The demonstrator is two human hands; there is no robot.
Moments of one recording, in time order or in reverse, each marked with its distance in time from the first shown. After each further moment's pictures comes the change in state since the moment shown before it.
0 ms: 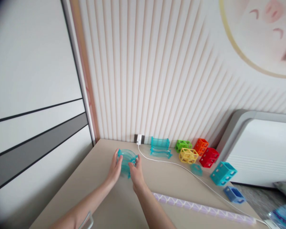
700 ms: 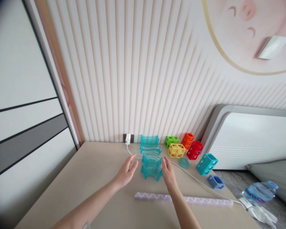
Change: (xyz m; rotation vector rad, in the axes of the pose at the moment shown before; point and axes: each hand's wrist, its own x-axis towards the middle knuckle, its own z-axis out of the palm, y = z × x) left_hand -0.023 0.054 0.071 -0.065 -0.503 0.104; right_hand 0.021 -0.026 -0.204 -0.252 0.412 -0.129
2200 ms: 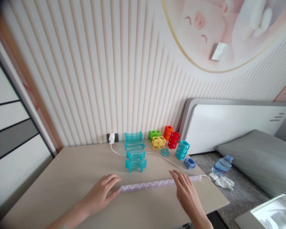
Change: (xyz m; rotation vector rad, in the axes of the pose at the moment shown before) left_hand -0.072 0.000 -0.027 0.725 -0.324 0.494; right_hand -0.056 0.044 -0.190 -1.048 -0.020 -0.990
